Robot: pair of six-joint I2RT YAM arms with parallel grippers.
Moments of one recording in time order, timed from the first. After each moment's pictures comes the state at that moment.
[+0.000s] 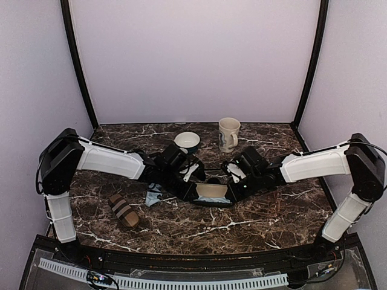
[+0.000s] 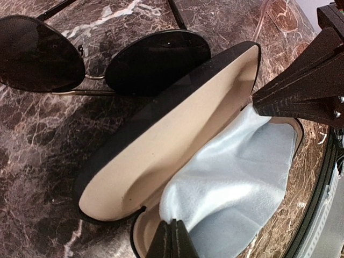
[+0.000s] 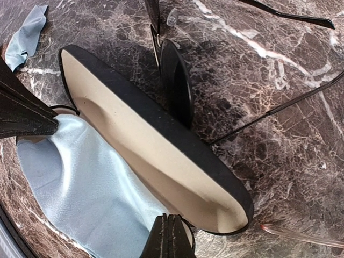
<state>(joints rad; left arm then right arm) -0.88 1.92 1.19 -0.23 0.32 -0.29 0.82 1.62 0.87 -0.28 -0.13 0.32</state>
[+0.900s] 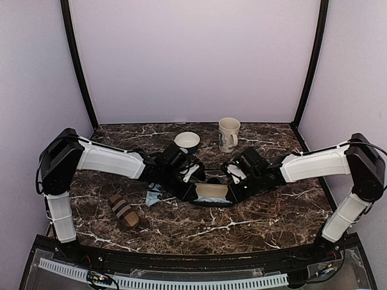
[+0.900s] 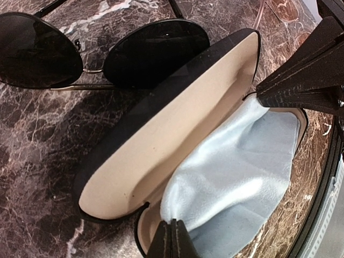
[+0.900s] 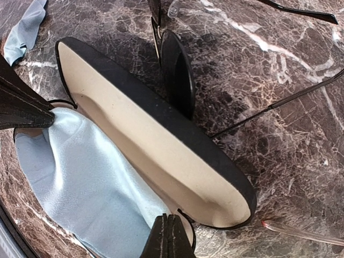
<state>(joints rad) -0.88 1.92 1.20 -0.26 0.31 -0.25 0.82 1.62 0.87 -0.30 -0.14 0.31</state>
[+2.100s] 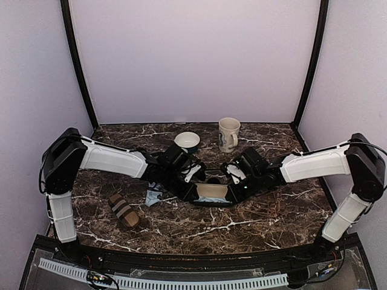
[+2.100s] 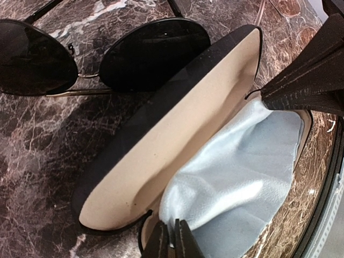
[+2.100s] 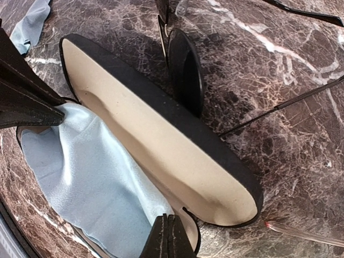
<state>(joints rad) -0.88 1.95 1.23 -0.28 0.31 -0.21 0.82 1.62 0.87 -0.30 -0.15 0.29</state>
